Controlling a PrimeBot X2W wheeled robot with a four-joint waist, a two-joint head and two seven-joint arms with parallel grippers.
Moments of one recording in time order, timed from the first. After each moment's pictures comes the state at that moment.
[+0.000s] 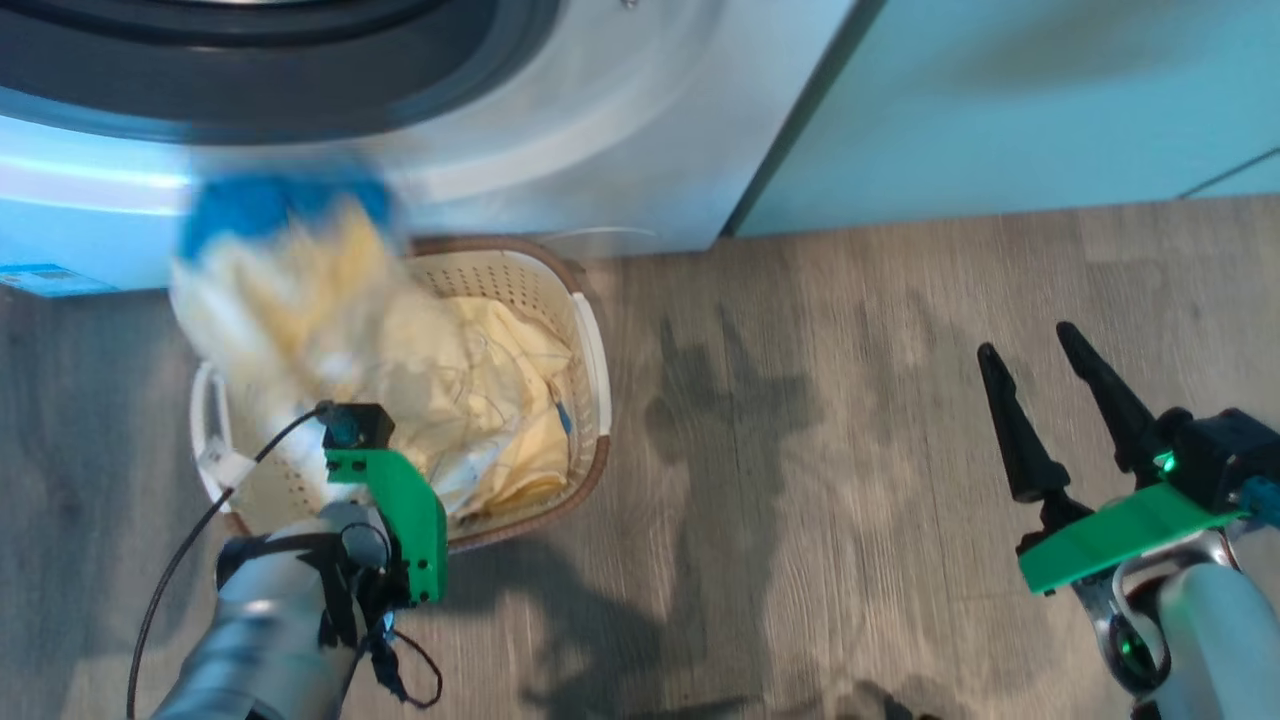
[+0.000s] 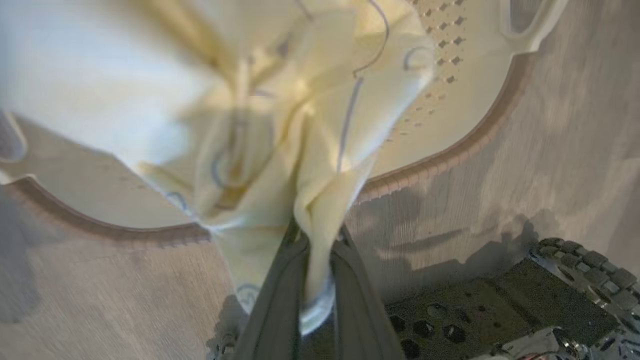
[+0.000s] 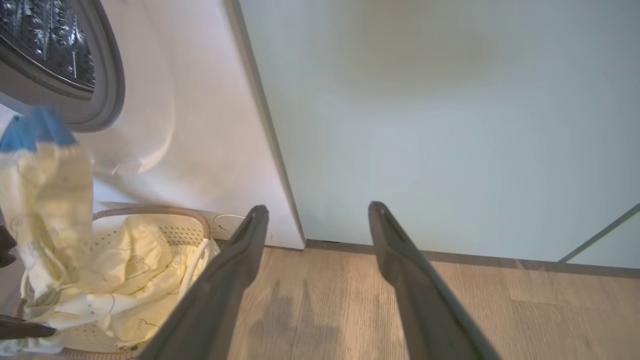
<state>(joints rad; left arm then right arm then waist) -0.69 0.09 -0.33 1.27 -0.49 -0.13 0.26 -0.27 -0.12 0.17 0.27 0.21 0.13 -0.25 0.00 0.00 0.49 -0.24</state>
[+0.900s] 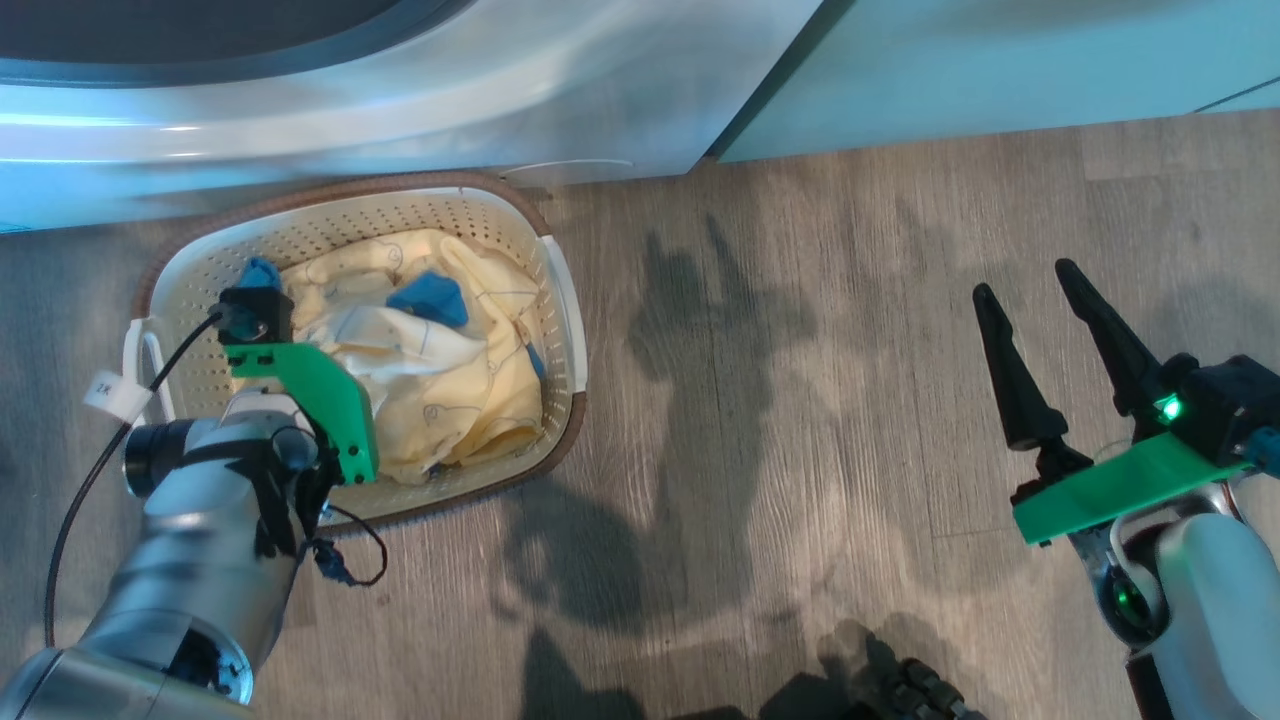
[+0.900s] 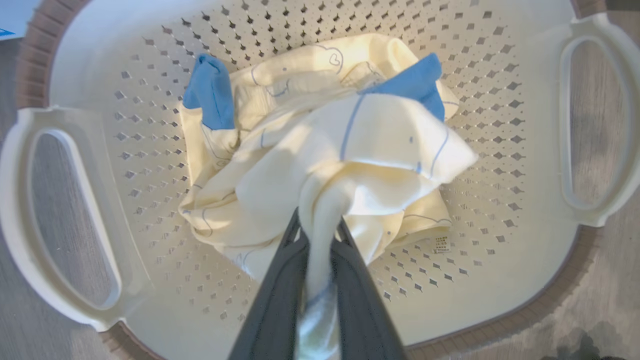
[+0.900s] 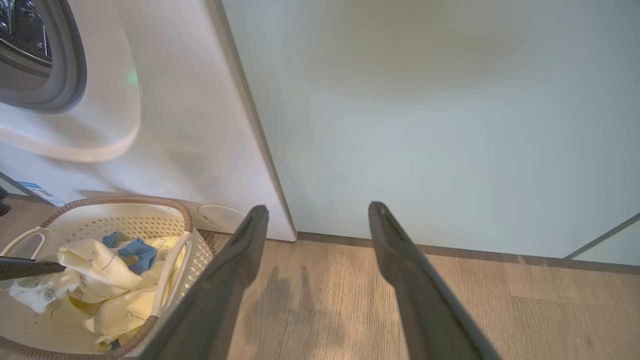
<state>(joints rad) -0.83 0.18 -0.34 1.29 -0.49 -0.06 0.03 -0.34 -0.11 0.18 0.26 0.20 0.13 -0.25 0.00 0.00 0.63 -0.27</state>
